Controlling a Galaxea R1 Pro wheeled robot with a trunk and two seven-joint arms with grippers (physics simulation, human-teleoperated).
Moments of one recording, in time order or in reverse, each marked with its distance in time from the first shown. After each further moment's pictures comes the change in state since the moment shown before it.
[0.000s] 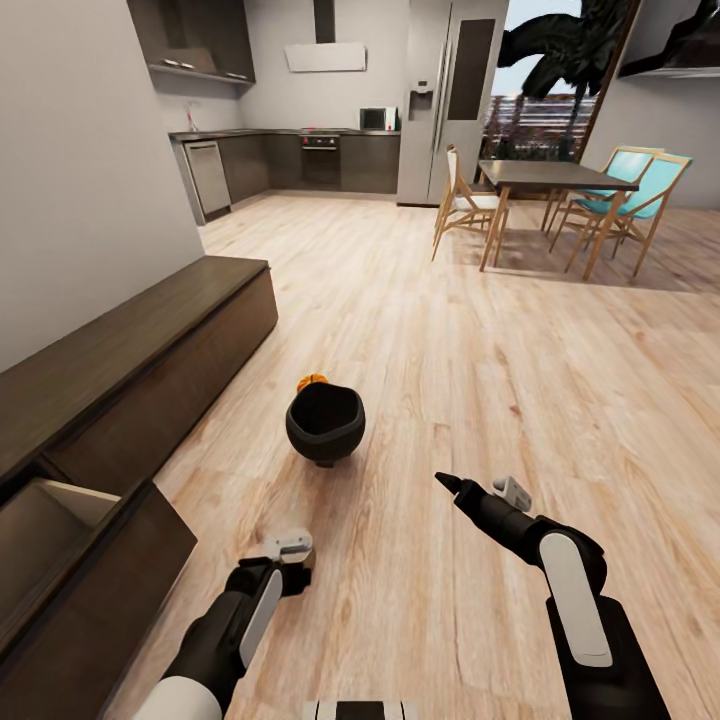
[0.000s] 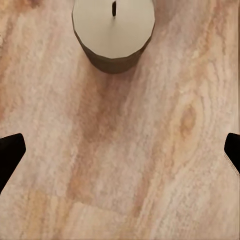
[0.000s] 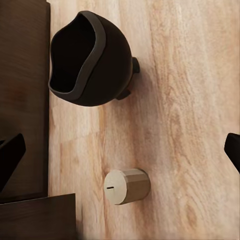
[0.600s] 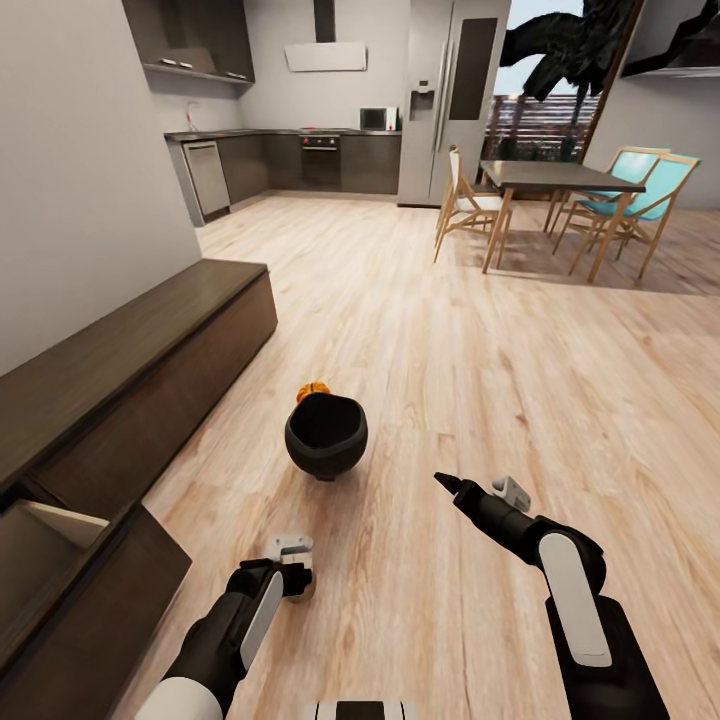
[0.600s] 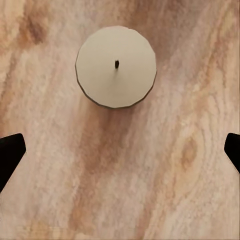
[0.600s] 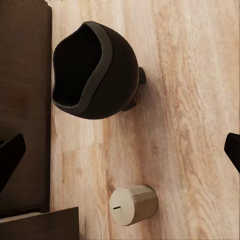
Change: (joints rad) left arm 0.000 -0.001 -0.003 0.010 -0.002 -0.017 0.001; right arm 0.000 0.001 0.001 0.001 0.000 0.000 0.000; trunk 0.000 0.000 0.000
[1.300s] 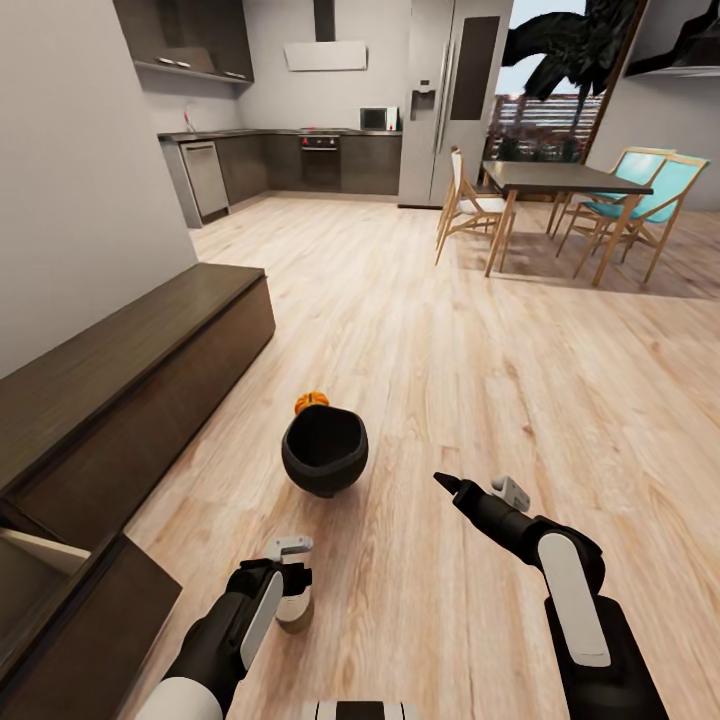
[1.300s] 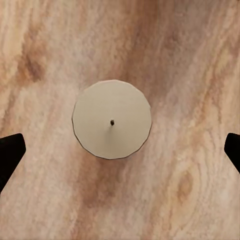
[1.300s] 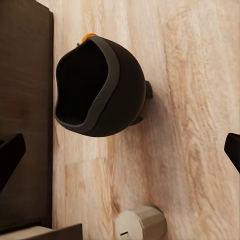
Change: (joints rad) left arm 0.000 0.000 0.000 0.000 0.001 0.000 0.000; right arm 0.000 0.004 0.000 0.000 0.000 0.000 0.000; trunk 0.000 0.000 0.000
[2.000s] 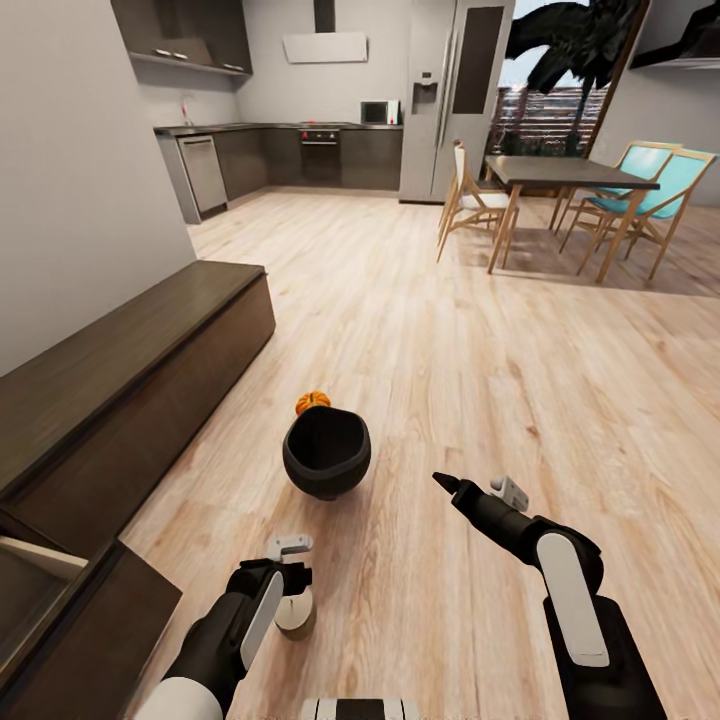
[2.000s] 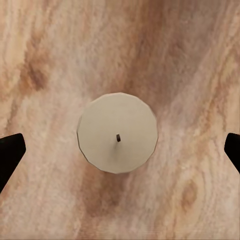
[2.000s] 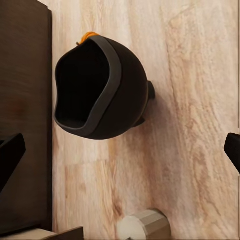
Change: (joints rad) left arm 0.000 0.000 0.000 0.000 0.000 -0.003 -0.001; right arm 0.000 0.003 0.003 -0.001 0.002 0.000 0.000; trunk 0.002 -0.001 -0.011
